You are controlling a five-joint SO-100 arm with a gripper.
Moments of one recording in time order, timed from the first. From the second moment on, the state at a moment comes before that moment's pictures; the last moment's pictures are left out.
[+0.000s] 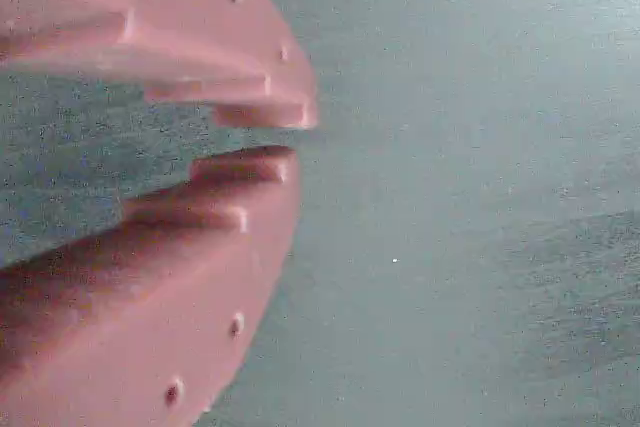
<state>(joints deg) -0.4 188.6 166.6 76.8 6.7</state>
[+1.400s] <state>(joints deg) -3.5 188.6 166.7 75.8 3.8</state>
